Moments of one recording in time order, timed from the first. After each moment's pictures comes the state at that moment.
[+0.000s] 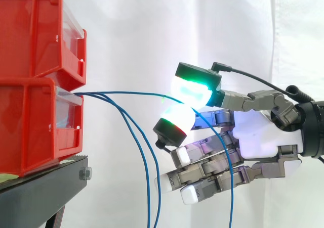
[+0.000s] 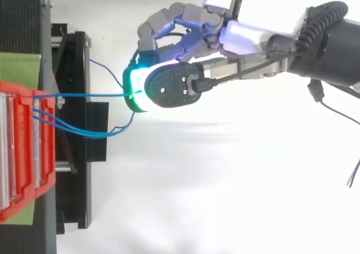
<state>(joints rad) 0.12 -2.27 -1.22 -2.86 -1.29 0.04</state>
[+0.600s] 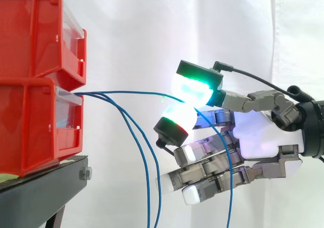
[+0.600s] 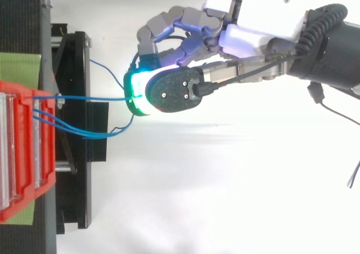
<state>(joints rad) 0.12 -2.27 -1.22 -2.86 -1.29 0.04</state>
